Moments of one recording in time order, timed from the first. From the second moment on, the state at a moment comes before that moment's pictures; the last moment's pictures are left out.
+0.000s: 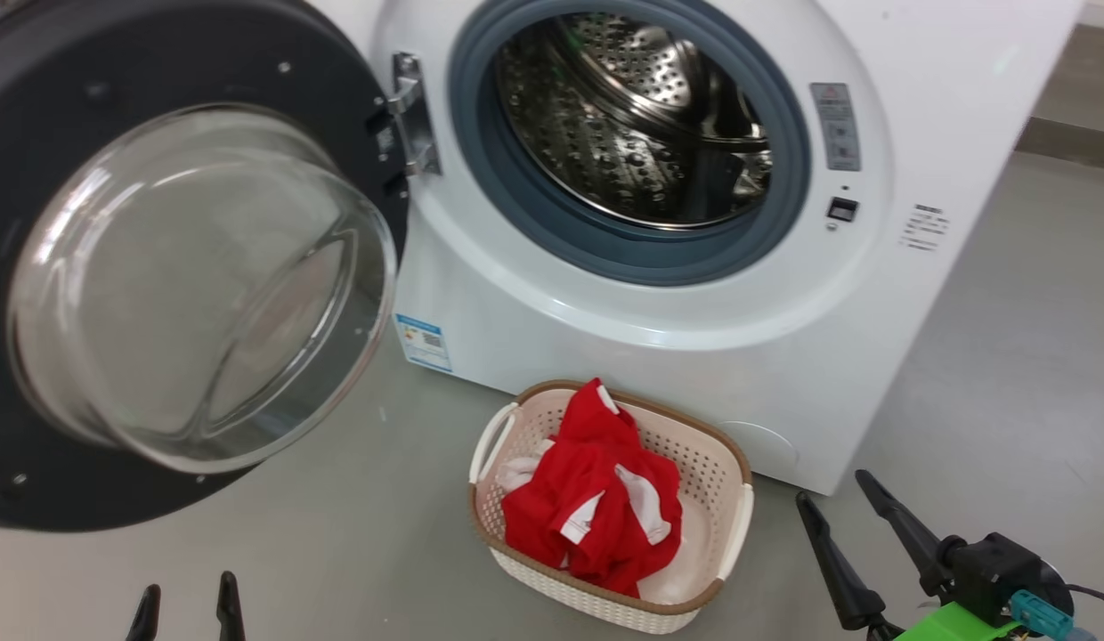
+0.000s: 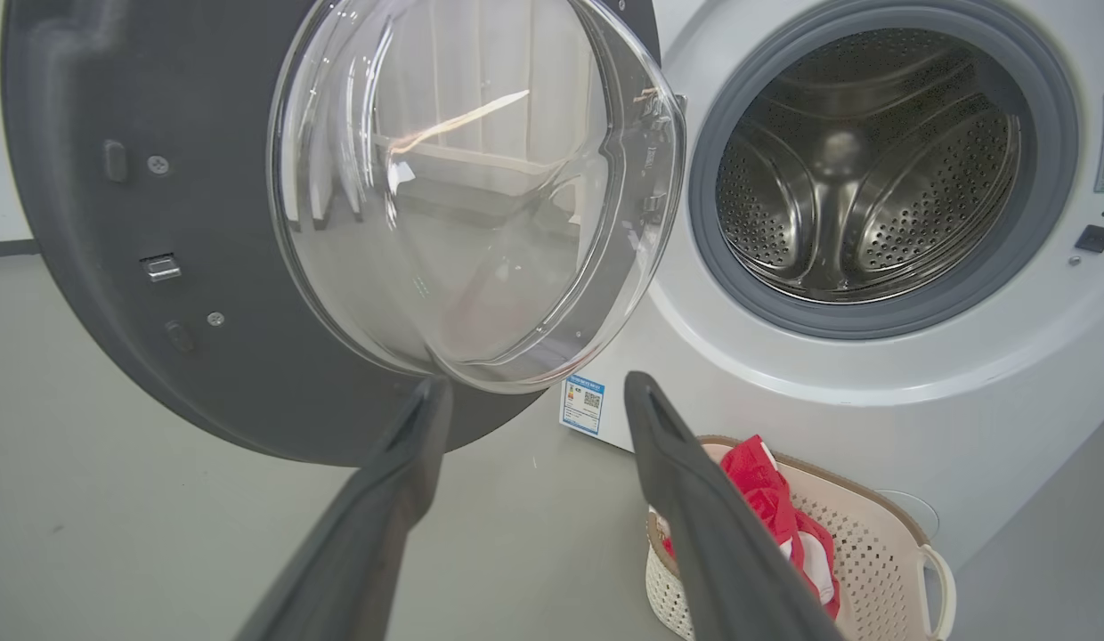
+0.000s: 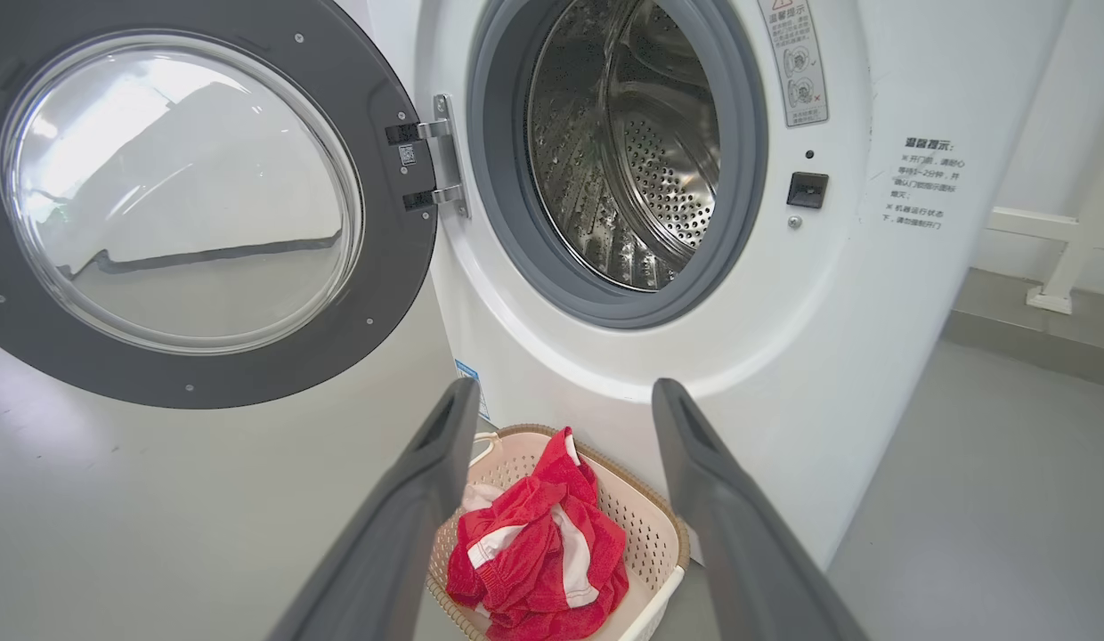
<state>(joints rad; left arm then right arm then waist) 0.17 0.04 0.14 0.12 -0.20 -0.03 -0.26 0.04 -0.21 0.19 0.21 0.38 0.12 -0.26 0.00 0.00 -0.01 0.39</state>
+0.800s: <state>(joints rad) 0.21 0.04 0.14 0.07 -0.26 0.04 -0.26 -0.07 -0.23 0.31 0.25 0.41 0.12 -0.26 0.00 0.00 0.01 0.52</state>
